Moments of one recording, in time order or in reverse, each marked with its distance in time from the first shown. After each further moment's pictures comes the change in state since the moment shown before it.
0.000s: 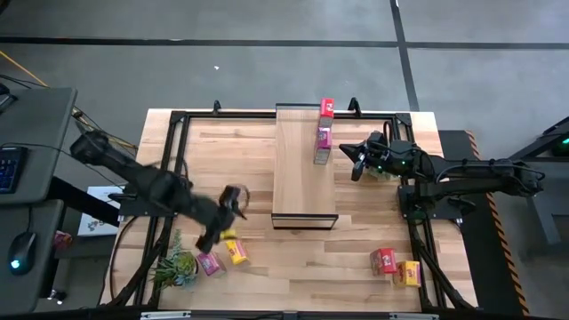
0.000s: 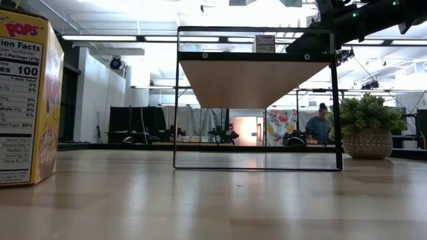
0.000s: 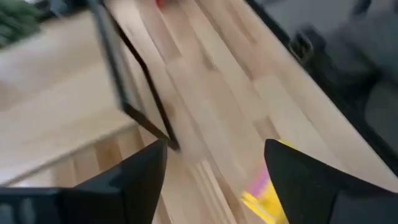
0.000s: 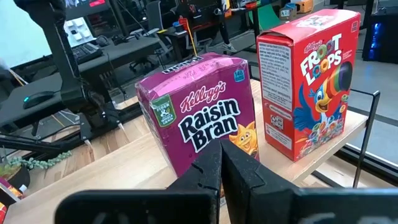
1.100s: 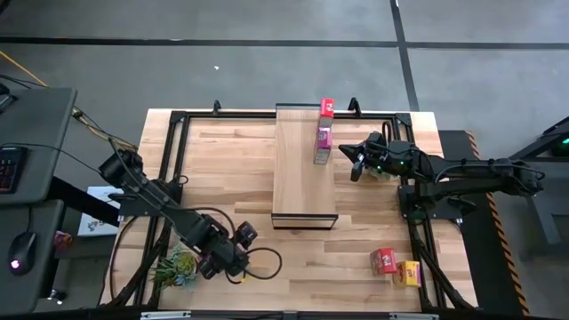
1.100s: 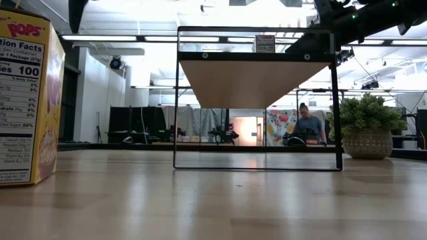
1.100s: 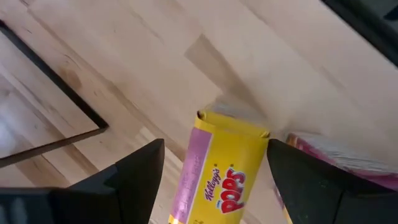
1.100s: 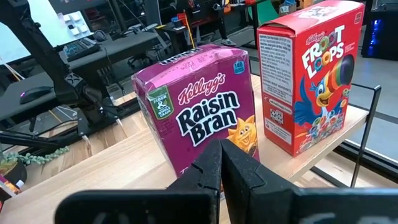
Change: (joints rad) left arm -0.118 0.441 0.237 -0.271 0.070 0.188; right arm 0.000 0.008 0.000 -0.008 -0.001 0.000
